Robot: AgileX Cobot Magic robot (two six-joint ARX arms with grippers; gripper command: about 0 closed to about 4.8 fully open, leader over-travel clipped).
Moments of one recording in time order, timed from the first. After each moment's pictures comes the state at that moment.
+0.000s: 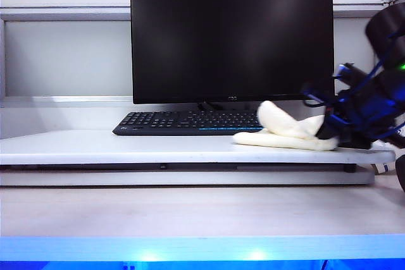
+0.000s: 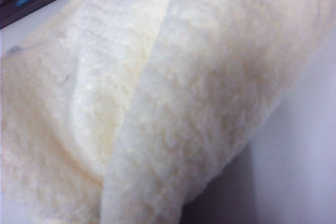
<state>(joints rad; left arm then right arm) -0.09 0.00 0.01 -0.14 0.28 0.00 0.13 1.70 0.69 0.45 -0.19 0.47</state>
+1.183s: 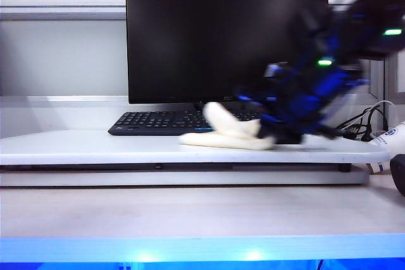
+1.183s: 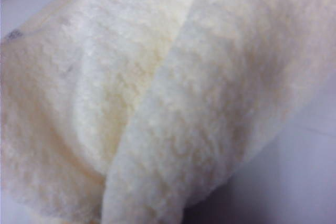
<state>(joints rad) -0.09 0.00 0.01 -0.14 0.28 0.00 0.42 1.83 0.93 0.32 -0.06 0.49</state>
